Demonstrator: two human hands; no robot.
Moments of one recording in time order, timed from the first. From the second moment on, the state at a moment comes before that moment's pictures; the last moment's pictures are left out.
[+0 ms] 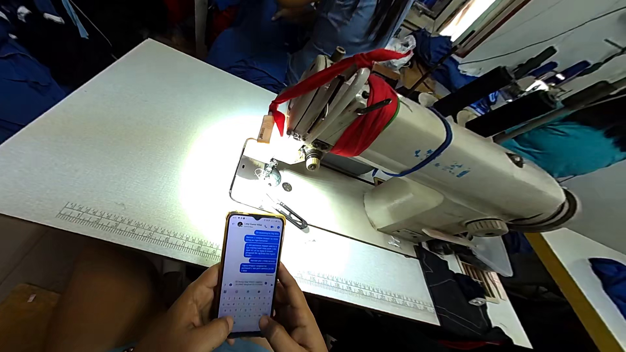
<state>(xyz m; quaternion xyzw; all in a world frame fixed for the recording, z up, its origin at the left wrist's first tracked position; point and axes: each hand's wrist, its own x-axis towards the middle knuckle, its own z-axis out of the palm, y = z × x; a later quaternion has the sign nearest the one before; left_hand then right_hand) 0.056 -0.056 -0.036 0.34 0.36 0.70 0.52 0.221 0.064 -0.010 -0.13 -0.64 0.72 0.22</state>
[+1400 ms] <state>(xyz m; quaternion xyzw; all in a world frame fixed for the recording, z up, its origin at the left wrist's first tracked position) 0.057 -0.054 -0.033 0.35 0.37 0.69 0.50 0.215 0.059 -0.008 -0.16 -0.64 0.71 0.26</state>
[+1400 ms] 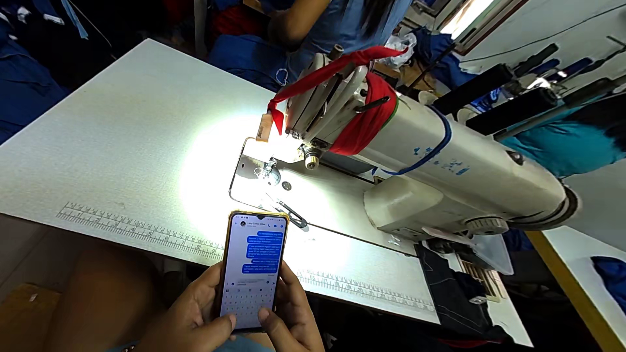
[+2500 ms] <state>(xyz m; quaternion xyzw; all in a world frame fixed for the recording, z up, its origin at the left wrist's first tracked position) 0.062 -0.055 -0.034 0.35 0.41 0.69 0.48 0.218 0.059 -0.015 -0.14 -0.60 0.75 0.26</state>
